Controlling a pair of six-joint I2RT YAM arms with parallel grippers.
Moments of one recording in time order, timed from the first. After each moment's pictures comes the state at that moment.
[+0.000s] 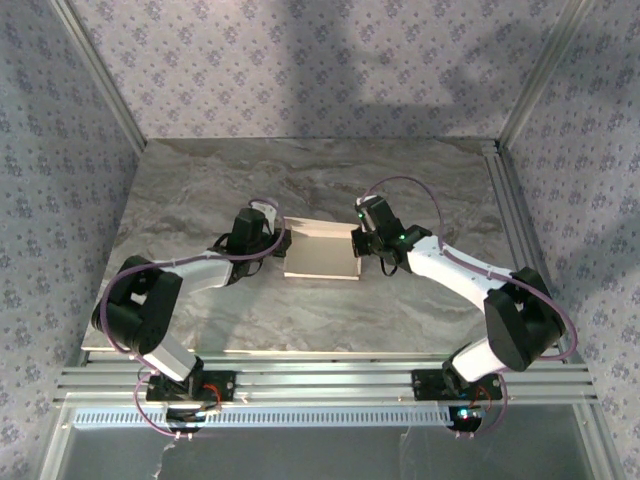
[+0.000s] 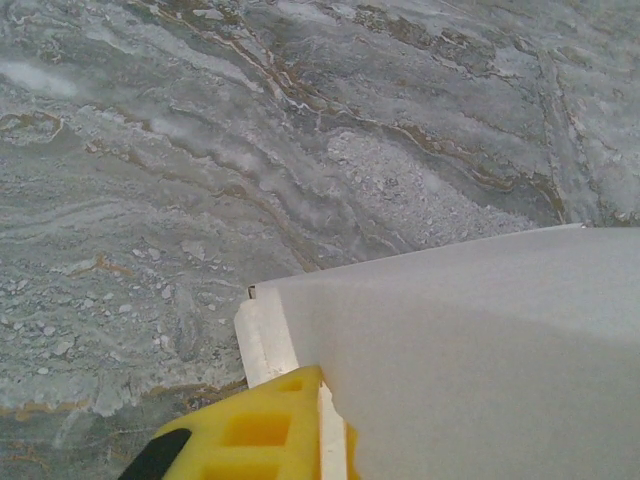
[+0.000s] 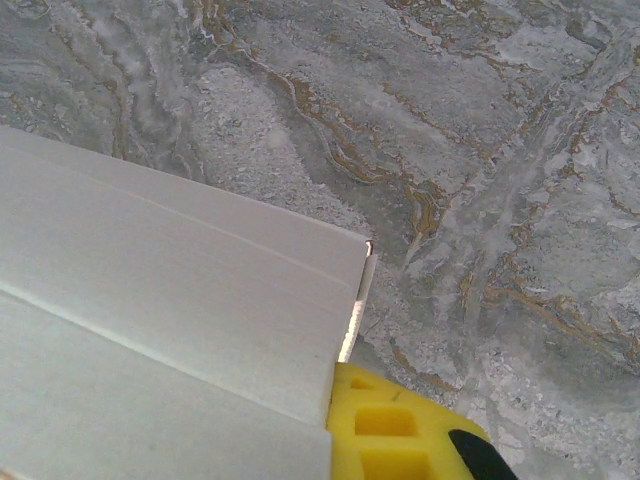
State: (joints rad) left arm -0.51 1.58 0.70 0.27 0.12 -0.39; right arm 0.63 1.48 0.98 -0.35 0.18 0.29
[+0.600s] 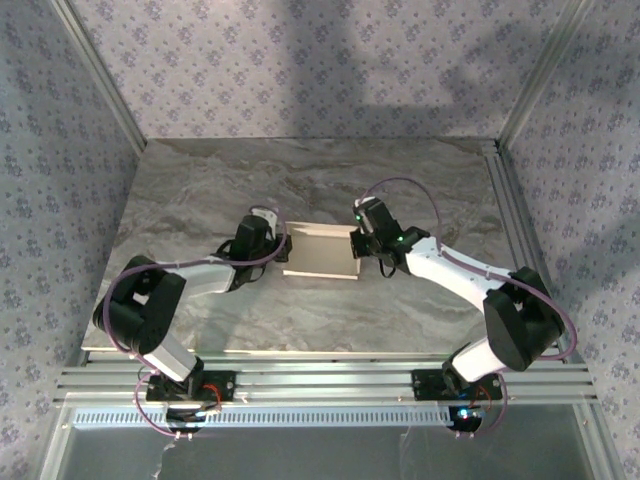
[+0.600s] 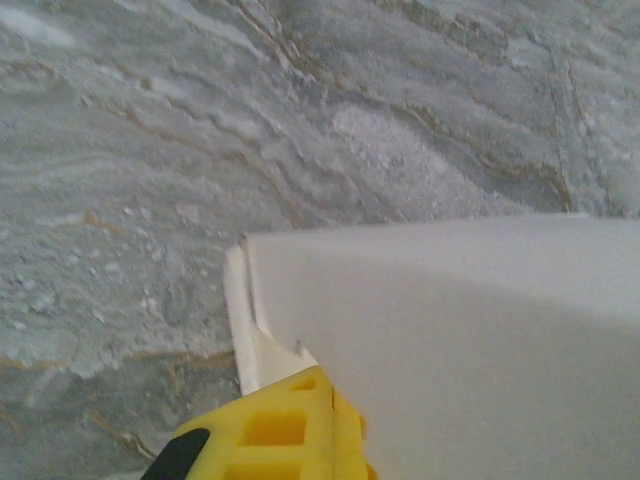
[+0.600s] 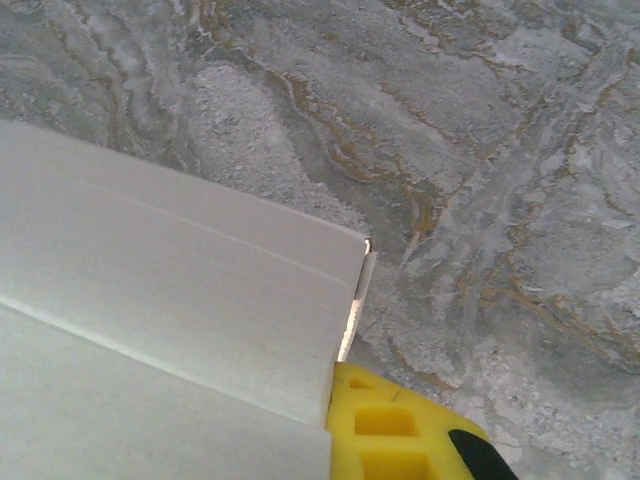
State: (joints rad) left arm -0.55 1.58 0.65 0.33 0.07 -0.46; right arm 0.65 1.49 0.96 -0.34 0.21 0.29
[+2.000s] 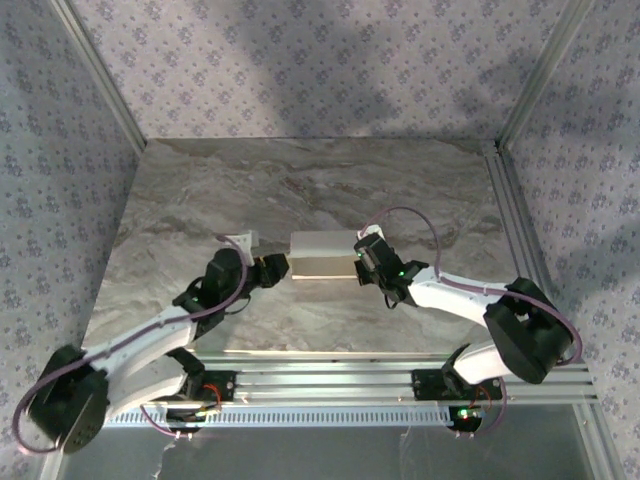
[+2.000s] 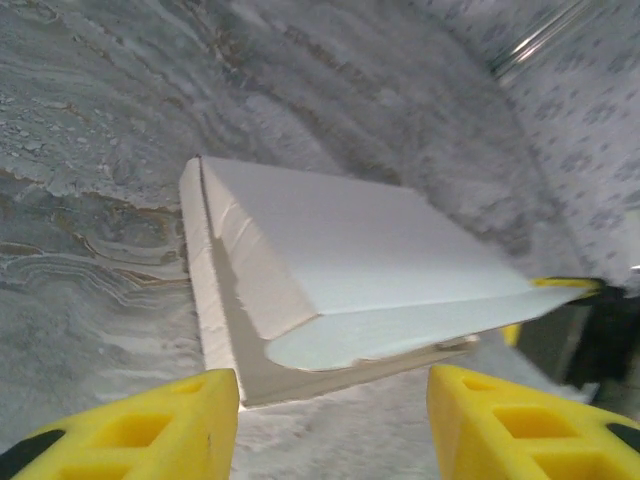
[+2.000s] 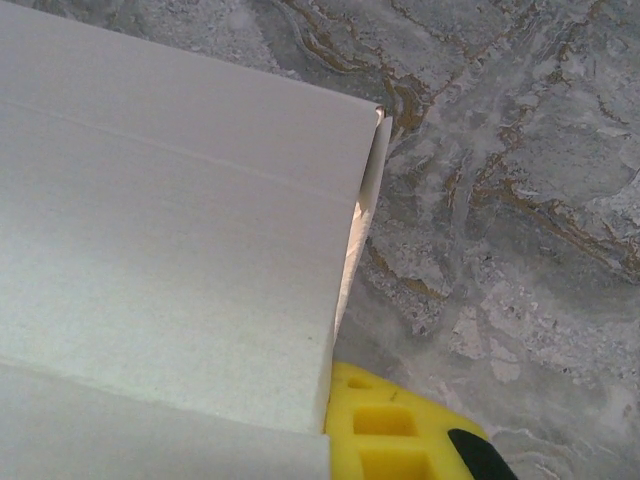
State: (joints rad) left arm -0.66 0.94 0.38 0.15 0.03 -0.76; right arm 0.74 1.41 0.67 -0.13 0.36 0.29
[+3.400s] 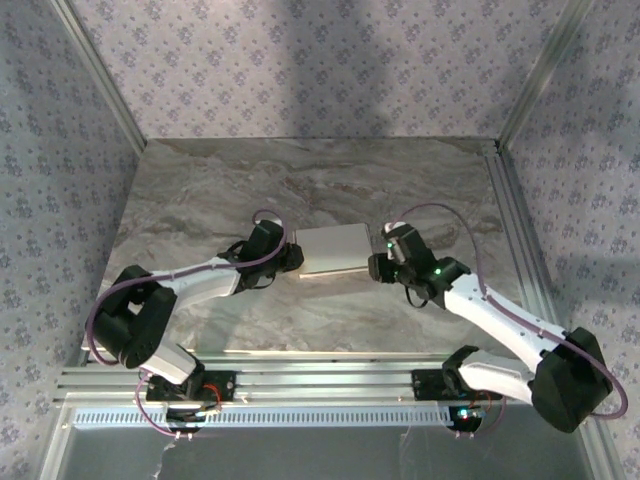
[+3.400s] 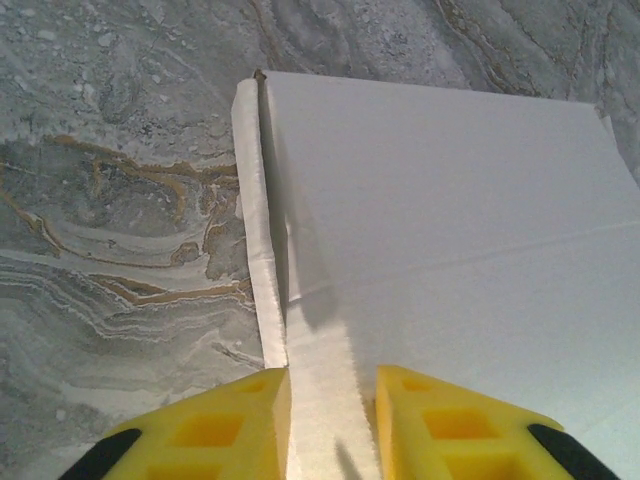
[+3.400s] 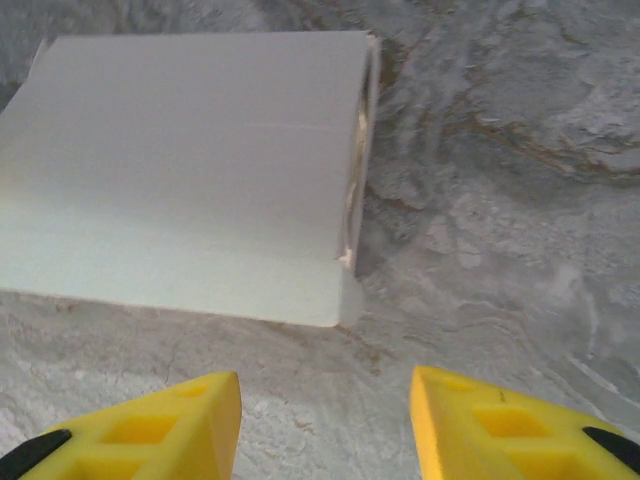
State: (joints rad) left arm -0.66 1.50 0.72 0.01 0.02 -0.77; right arm 0.60 1.11 0.73 -0.48 0.11 0.39
